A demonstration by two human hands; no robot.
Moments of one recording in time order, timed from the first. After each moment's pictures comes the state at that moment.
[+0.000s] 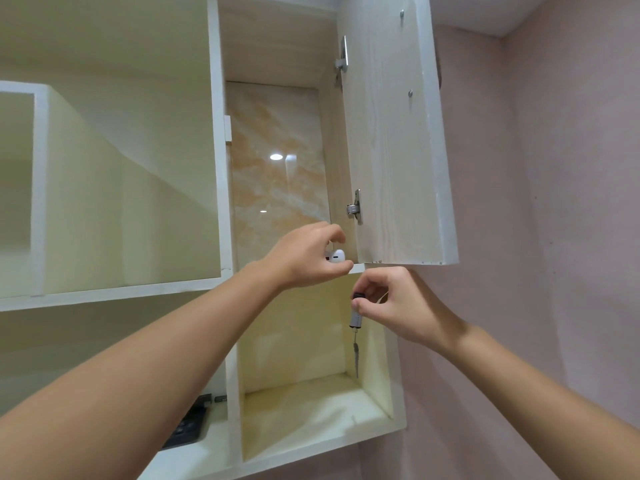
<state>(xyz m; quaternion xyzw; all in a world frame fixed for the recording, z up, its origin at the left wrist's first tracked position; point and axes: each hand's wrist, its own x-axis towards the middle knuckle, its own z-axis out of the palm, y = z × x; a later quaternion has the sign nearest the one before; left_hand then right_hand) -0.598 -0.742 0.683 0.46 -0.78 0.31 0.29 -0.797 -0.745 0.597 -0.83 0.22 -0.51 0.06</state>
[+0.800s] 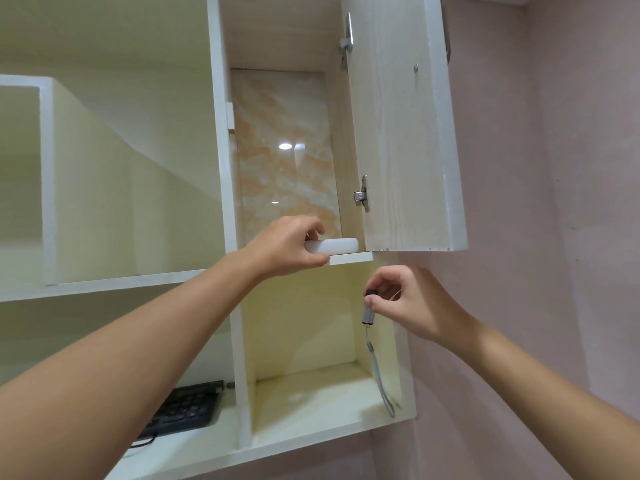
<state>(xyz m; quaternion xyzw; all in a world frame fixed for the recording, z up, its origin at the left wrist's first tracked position) -0.564 -0.737 0.688 0.52 -0.76 0.28 0.28 -0.804 -0.760 0.583 -0.83 0.25 -0.50 0.06</state>
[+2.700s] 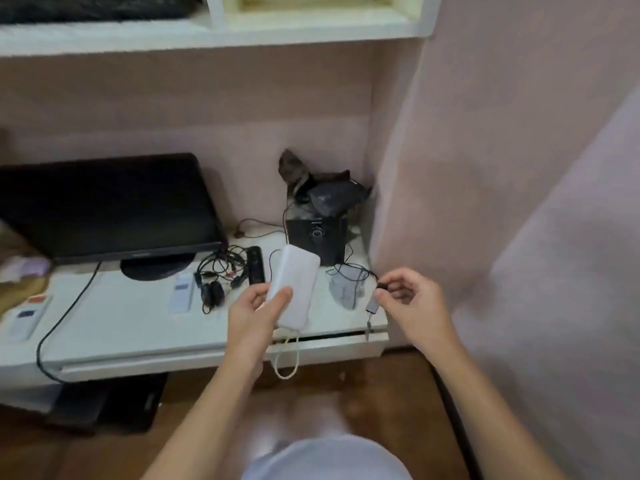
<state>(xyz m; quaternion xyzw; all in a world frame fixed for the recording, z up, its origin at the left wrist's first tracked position) -0.660 -0.486 0.137 0.69 -0.20 -0.34 0.61 -0.874 -0.601 0.139 -0.68 0.43 -0.37 0.45</state>
